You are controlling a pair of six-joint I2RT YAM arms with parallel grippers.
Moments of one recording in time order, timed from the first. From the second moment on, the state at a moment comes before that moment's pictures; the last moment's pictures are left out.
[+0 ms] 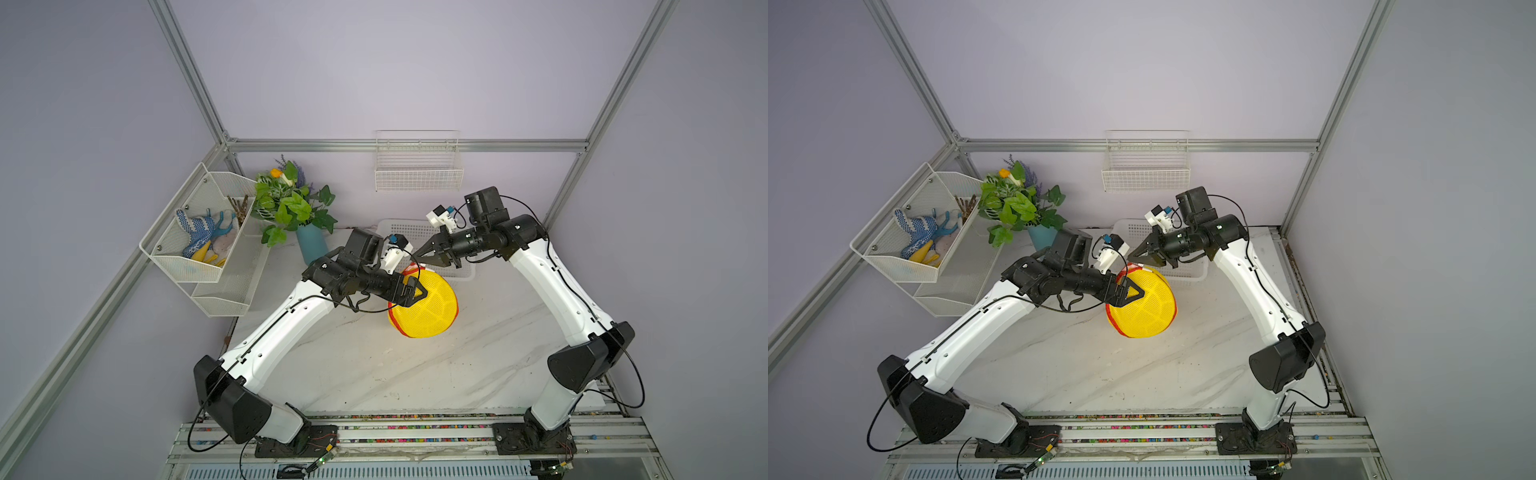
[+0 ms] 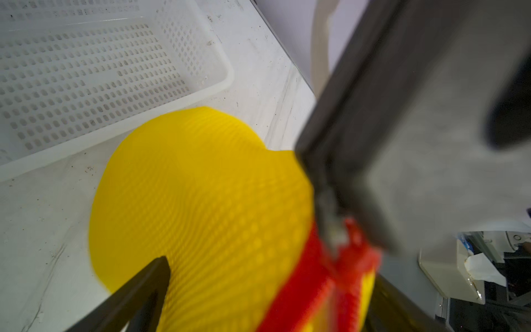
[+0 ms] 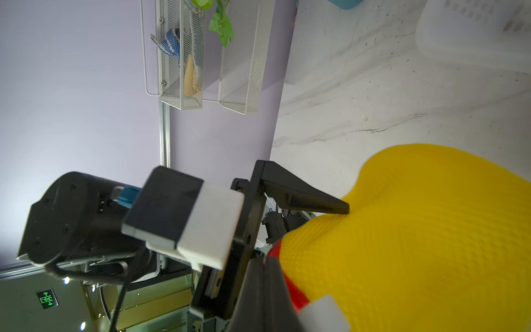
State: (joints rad) left arm -0.61 1.48 1.53 -0.76 0.47 -0.16; right arm 0.44 1.75 2.02 -1.02 -0.94 0.68
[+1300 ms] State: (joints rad) left arm -0.42 1.60 0.95 0.08 1.13 -0.89; right arm 0.07 1.57 1.66 -0.70 -0.83 0.87
